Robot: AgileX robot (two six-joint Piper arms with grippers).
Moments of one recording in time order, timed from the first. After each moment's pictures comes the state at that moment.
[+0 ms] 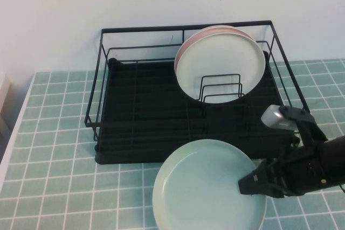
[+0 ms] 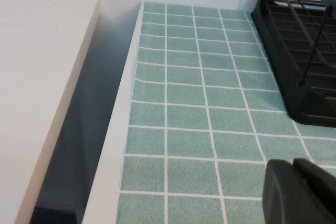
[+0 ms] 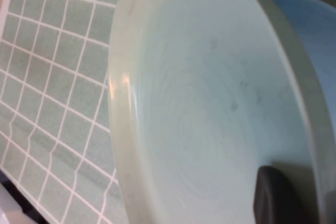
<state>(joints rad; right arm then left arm) 0.36 1.57 -0.75 1.14 0.67 -0.84 0.06 -0.01 0.02 -0.11 0.37 -0.08</state>
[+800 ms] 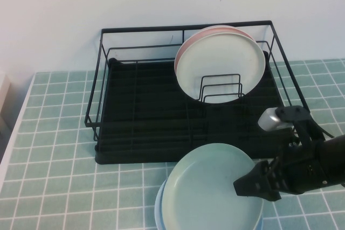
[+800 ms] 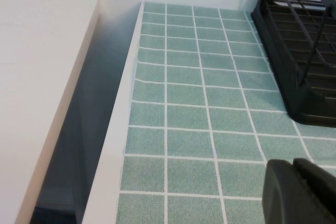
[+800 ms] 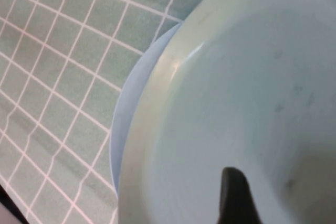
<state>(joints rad) 0.36 1.57 -0.75 1.14 0.65 -1.00 0.06 -0.01 0.02 -0.11 0.37 -0.08</state>
